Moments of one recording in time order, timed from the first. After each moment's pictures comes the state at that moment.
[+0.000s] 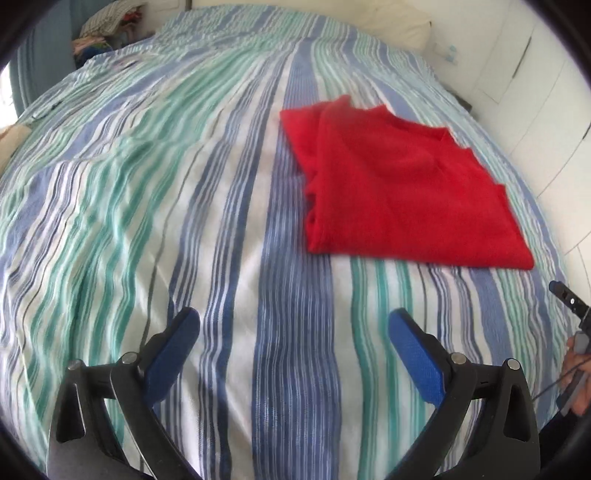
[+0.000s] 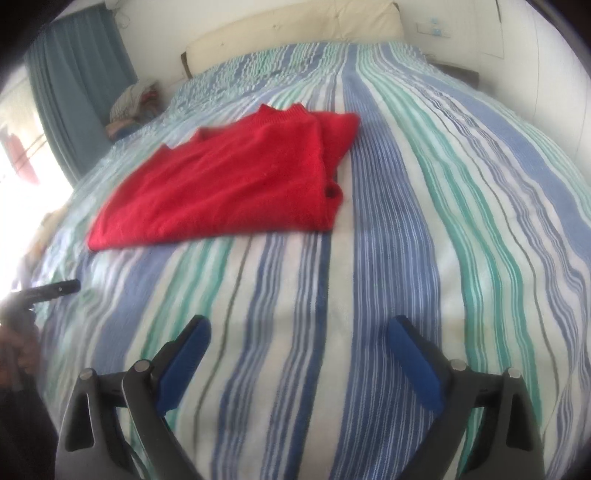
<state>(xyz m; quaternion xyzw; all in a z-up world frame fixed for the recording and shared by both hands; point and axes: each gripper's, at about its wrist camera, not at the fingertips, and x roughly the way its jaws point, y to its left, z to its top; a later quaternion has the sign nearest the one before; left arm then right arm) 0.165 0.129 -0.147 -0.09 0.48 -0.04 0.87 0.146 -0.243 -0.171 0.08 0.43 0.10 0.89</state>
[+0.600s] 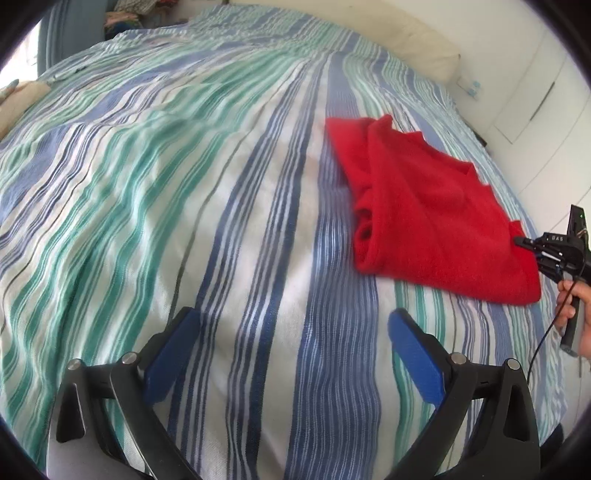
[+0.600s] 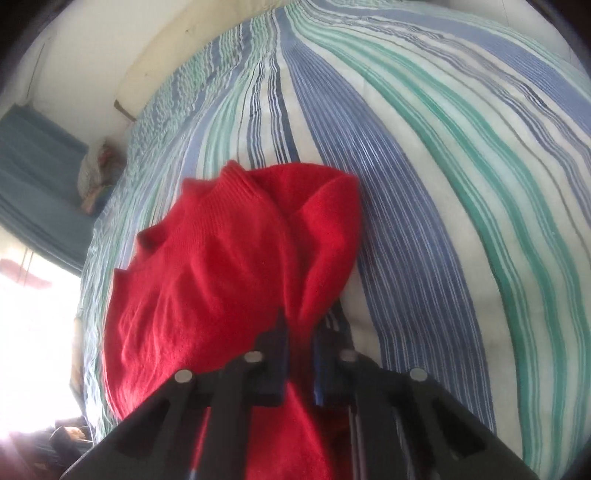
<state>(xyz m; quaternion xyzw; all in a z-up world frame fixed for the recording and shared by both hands) 0.174 0.165 -0.174 -0.17 0.46 -0.01 0.87 0.328 -0.263 -0.182 0.25 0.50 0.05 0.83</state>
